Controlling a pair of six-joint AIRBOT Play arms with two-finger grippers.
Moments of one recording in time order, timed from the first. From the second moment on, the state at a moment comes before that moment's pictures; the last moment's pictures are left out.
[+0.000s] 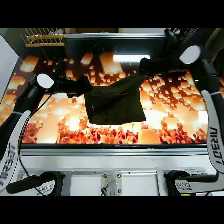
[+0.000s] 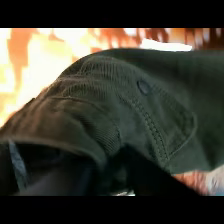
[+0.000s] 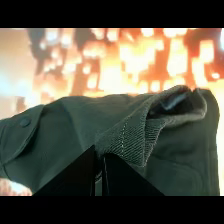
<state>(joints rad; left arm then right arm) -0.17 -1.38 1.26 0.93 -0.88 -1.77 0.16 -1.52 1.67 -1.09 1.11 1.72</state>
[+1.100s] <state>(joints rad) -0.20 -1.55 1.14 0.76 -0.97 -1.50 0.17 -1.62 1.68 -1.08 1.05 1.69</state>
